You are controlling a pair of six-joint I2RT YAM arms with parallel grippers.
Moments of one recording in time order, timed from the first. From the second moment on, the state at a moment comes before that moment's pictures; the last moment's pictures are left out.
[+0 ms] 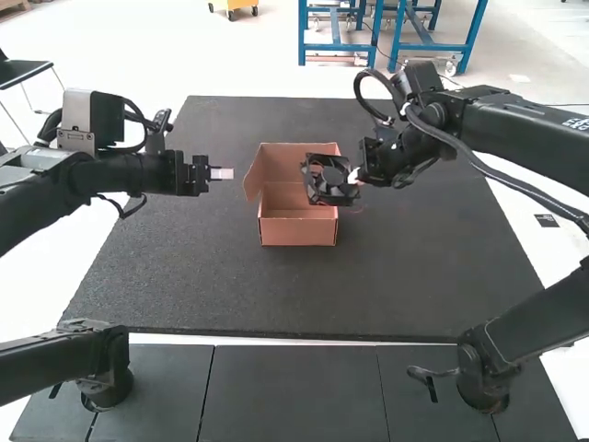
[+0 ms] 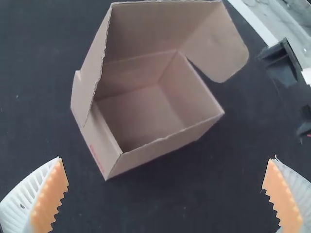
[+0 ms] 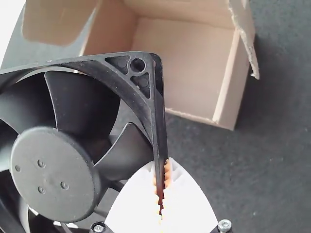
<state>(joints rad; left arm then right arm) -0.14 0.88 0.77 -0.45 0.53 -0.12 0.44 1.35 1.13 -0.72 -0.30 0.28</state>
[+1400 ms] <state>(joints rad) -0.14 0.88 0.77 -0.43 0.53 -0.17 0.53 1.81 1.39 -0.65 -0.34 0.25</state>
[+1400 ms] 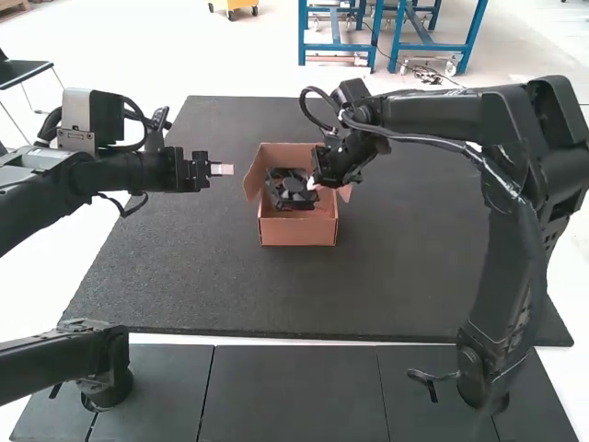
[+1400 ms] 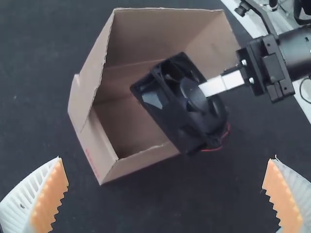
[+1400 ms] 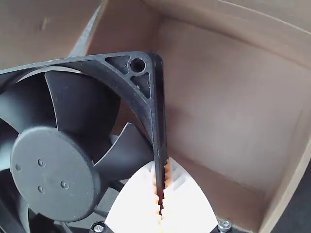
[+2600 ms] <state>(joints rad) -0.14 0.84 0.77 -0.43 0.53 -0.20 0.53 1.90 1.44 -0.57 -0.20 0.22</state>
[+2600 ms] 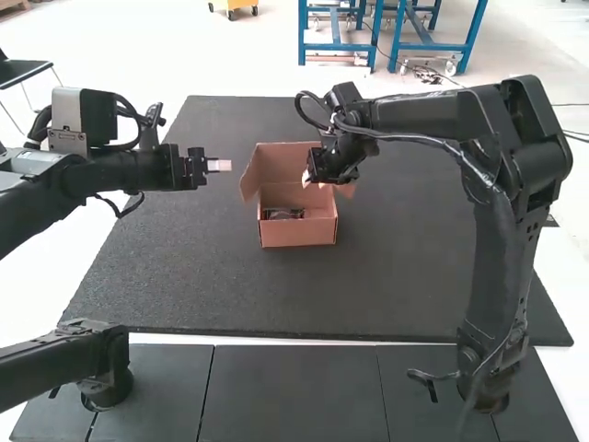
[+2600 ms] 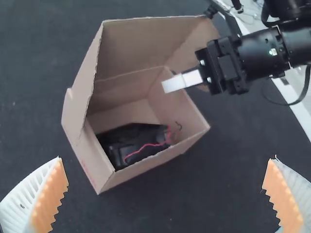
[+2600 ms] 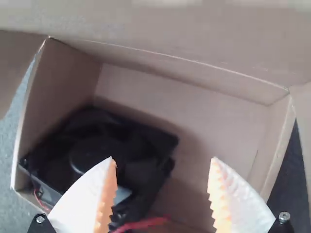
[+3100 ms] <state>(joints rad) -0.14 0.84 0.77 -0.43 0.53 -0.20 0.53 1.90 1.50 -0.72 -0.19 0.19</state>
